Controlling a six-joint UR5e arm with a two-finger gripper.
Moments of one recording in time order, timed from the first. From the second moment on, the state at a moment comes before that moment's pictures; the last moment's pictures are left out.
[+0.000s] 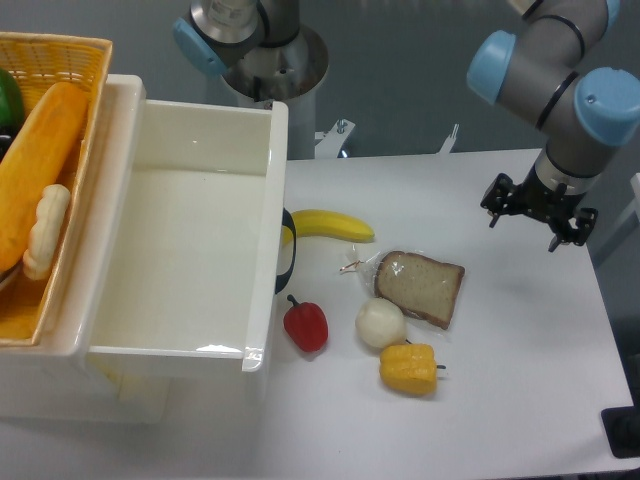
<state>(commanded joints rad) 2.87 -2.00 -1.46 -1.26 1.56 1.32</state>
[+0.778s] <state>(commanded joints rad) 2.86 -1.99 -1.49 -1.25 1.55 1.15</state>
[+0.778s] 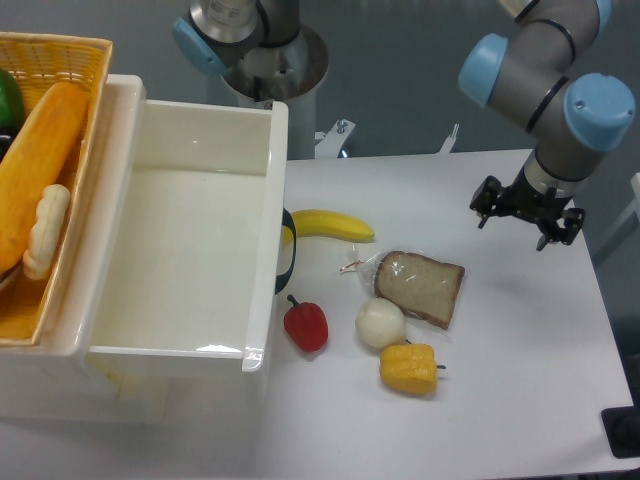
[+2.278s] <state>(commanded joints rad) 2.65 -2.08 -1.48 -1.24 1.49 0.21</state>
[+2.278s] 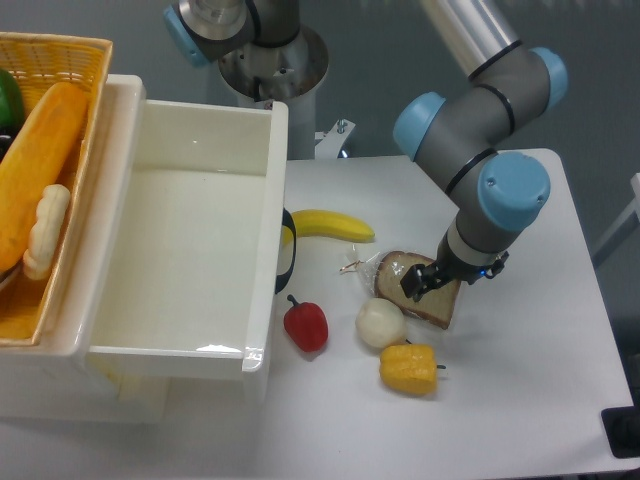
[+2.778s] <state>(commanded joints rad) 2.62 -2.10 -1.48 -1.24 1.45 0.07</state>
